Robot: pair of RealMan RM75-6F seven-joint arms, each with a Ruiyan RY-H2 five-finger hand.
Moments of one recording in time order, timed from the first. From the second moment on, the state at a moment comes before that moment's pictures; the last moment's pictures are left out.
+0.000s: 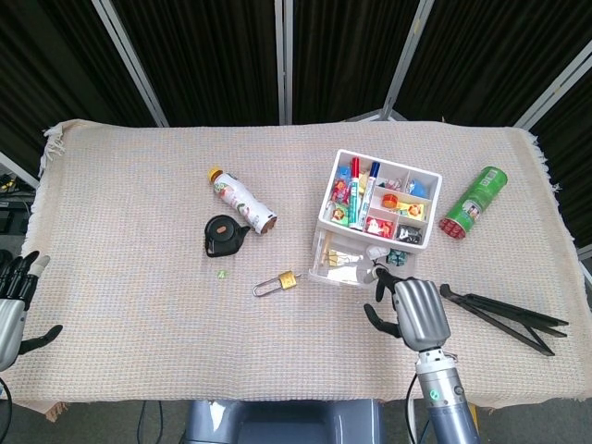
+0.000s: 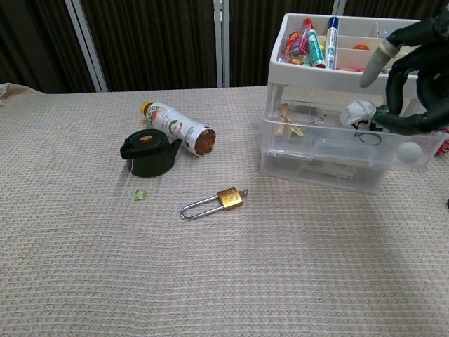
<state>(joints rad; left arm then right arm) -0.06 -1.04 -0.03 -1.78 1.51 1.52 0.19 0.36 -1.43 0.13 -2.22 -1.28 1.50 -0.60</state>
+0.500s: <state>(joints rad) -0.06 -1.04 -0.03 -1.78 1.51 1.52 0.18 0.46 -1.32 0.19 -2.21 -1.22 1.40 -0.83</state>
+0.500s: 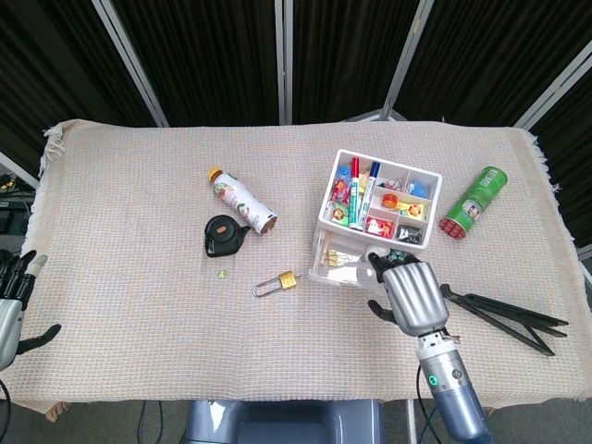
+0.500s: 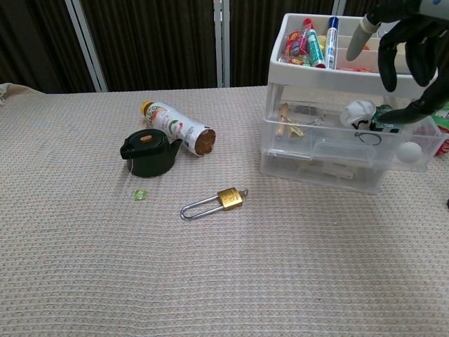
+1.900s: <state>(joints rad) -0.06 -1.04 -0.04 -1.77 1.49 1.52 0.18 0.67 -1.21 0.19 -1.84 -1.60 1.10 -1.08</state>
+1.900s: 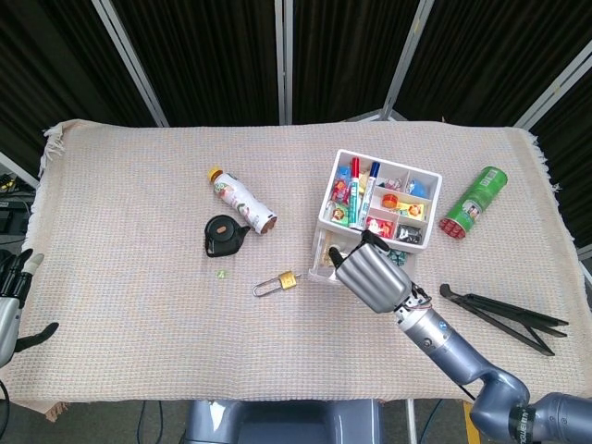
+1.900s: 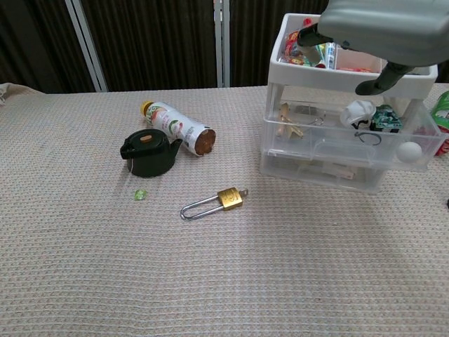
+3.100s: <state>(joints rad) -0.07 -1.05 -0.04 -1.77 1.48 1.50 0.20 0.74 -1.25 0.14 -1.65 -1.60 0.98 -1.11</state>
